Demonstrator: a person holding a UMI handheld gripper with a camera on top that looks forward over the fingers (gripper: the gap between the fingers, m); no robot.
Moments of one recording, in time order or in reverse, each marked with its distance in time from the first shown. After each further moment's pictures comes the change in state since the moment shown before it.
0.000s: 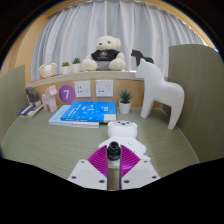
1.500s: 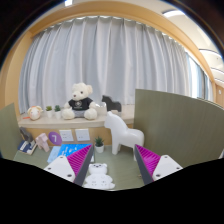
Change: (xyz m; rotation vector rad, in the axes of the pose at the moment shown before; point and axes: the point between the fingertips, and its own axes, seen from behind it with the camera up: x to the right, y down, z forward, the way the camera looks) arm 0.090 -0.178 -0.145 0.212 0.197 0.108
